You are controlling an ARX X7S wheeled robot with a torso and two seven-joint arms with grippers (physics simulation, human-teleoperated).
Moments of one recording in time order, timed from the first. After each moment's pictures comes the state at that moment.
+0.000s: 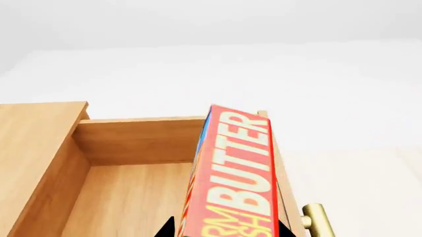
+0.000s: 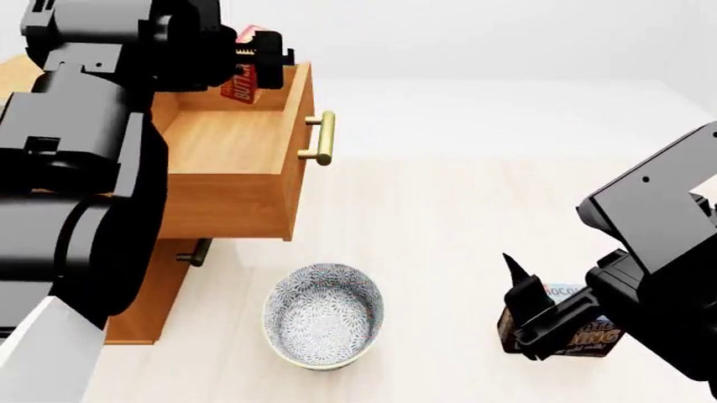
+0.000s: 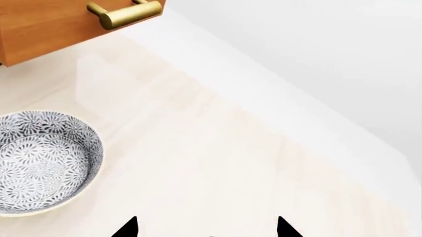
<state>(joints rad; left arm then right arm) -1.80 -0.02 0.10 -1.31 -0.06 -0.89 0.06 1.67 1.28 -1.27 -0.74 1.82 0.85 0.75</state>
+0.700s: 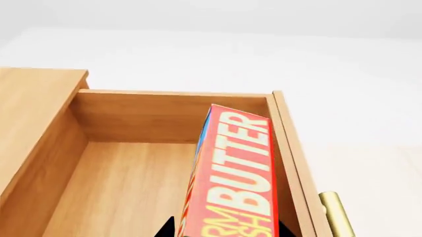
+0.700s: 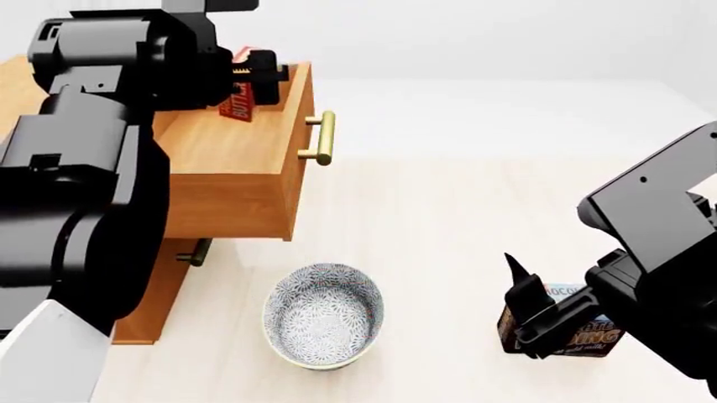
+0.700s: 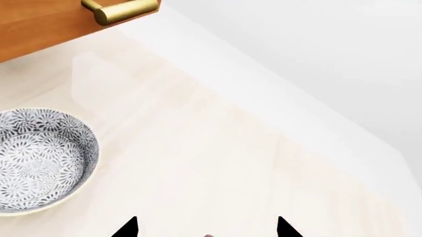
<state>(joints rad) -1.76 -0.04 -0.01 -1.31 0.00 -0.89 0.04 1.66 1.27 -1.26 -0.73 1.81 0.86 0.76</state>
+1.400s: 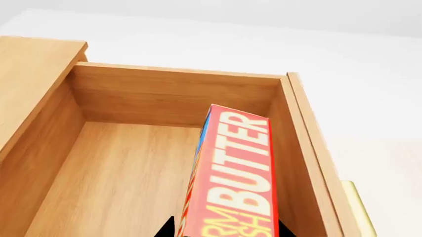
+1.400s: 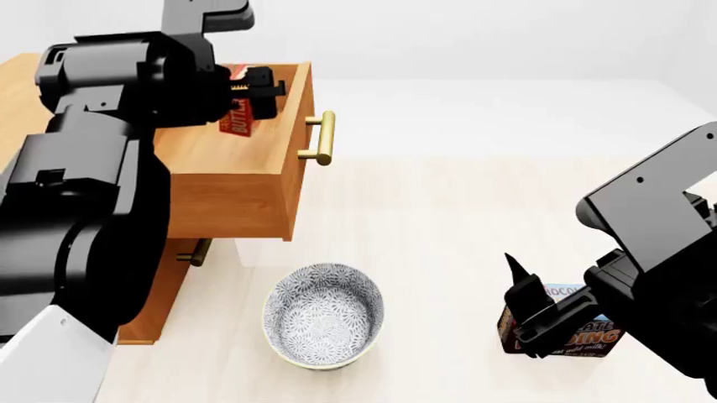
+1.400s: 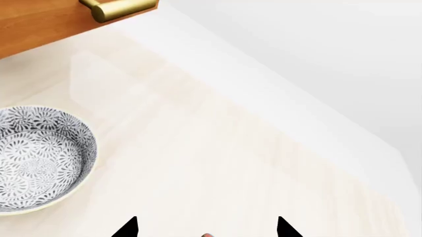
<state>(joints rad) -1.71 -0.05 -0.05 -1.31 0.01 -0.88 0.03 1.65 1.27 -1.26 -0.73 1.81 0.86 0.77</state>
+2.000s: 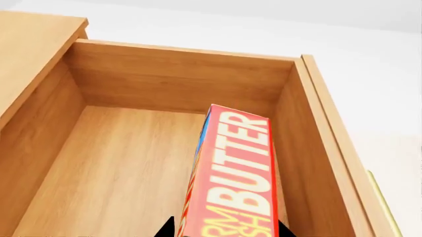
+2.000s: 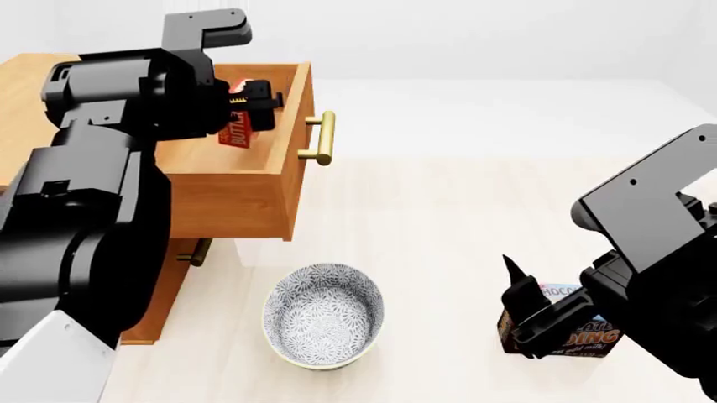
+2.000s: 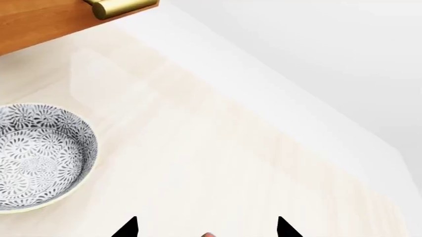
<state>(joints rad) -1.68 -0.06 -0.07 -1.31 0.01 -0.87 0.03 1.63 1.25 -1.25 -0.72 1.81 0.87 0.77</state>
